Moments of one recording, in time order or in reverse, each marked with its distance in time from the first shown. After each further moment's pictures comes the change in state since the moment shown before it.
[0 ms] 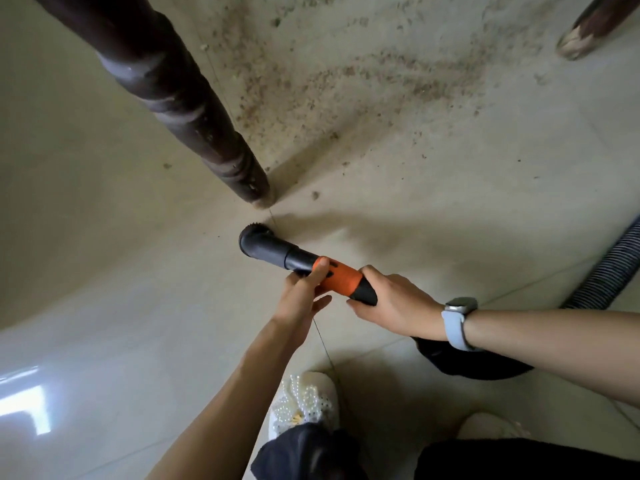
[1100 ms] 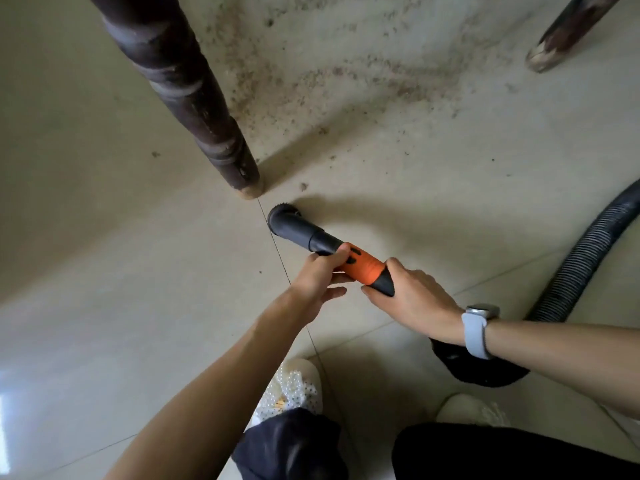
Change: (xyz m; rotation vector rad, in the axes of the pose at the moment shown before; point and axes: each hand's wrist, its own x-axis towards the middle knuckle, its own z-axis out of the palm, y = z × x) left_hand -0.012 0.002 0.034 0.202 -0.201 -0.029; right_hand -0.045 0.008 -0.010 -0.124 0.159 0.174
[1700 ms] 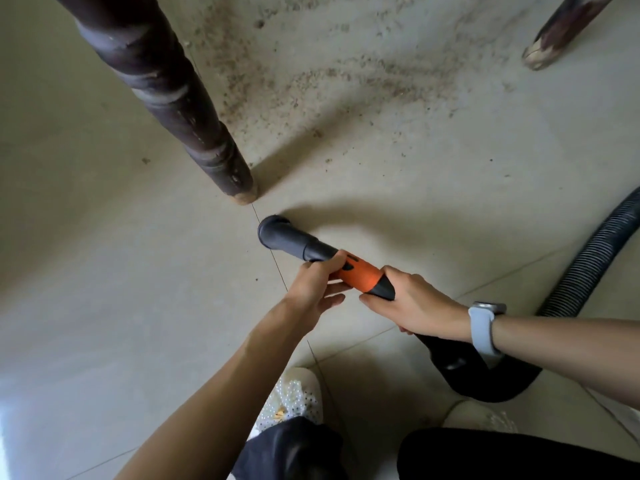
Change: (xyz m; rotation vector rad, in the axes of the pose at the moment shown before) left_hand 0.000 0.005 0.004 -0.106 0.053 -0.070; right_hand 0.009 0.006 -0.006 0.304 -0.167 0.022
